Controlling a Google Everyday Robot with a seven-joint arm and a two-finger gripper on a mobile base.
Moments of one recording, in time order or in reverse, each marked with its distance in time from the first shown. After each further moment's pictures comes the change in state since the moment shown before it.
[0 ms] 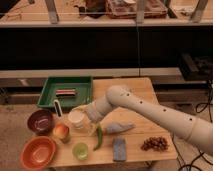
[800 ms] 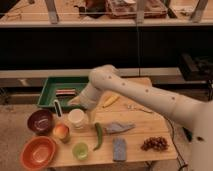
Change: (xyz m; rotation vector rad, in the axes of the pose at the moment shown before) arm 0.013 -0.065 -0.020 -0.286 0.220 -0.195
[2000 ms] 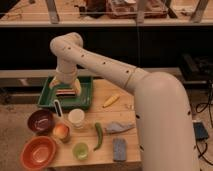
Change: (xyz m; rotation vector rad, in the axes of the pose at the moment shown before) arm 0.011 -0.114 -0.025 -0.117 0.141 -0.443
